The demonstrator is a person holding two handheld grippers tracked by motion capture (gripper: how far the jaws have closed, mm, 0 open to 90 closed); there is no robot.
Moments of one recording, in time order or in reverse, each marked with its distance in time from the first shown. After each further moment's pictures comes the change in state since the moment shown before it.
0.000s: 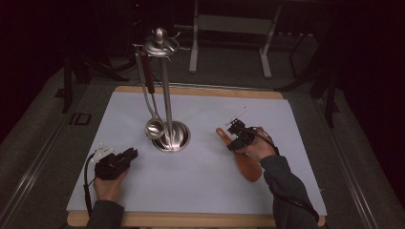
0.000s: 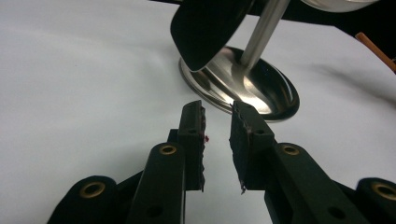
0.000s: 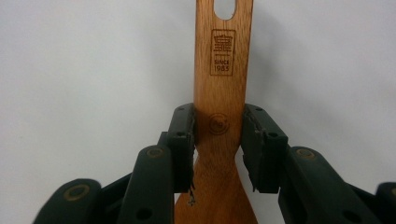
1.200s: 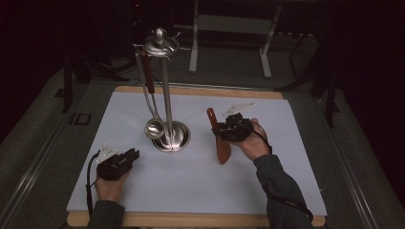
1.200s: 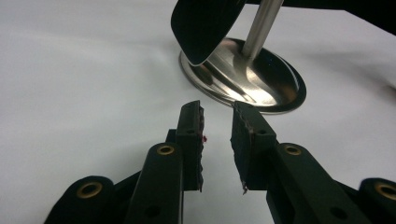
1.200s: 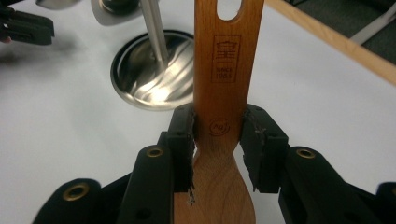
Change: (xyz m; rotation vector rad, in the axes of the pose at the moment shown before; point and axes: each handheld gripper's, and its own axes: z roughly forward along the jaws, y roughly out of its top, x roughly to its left) left arm -0.008 -0.001 0.004 0.032 0.032 0.069; right arm 0.030 0.015 -0.046 -0.471 0.057 -0.113
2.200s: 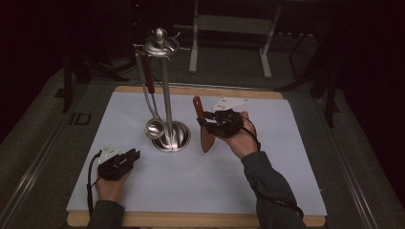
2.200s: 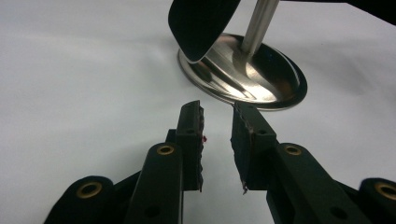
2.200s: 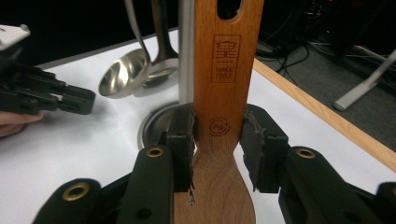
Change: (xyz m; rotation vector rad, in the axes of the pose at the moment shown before) left arm -0.002 0.000 0.001 0.010 0.006 0.018; right arm 0.038 0.041 -0.015 -0.200 -0.006 -0.071
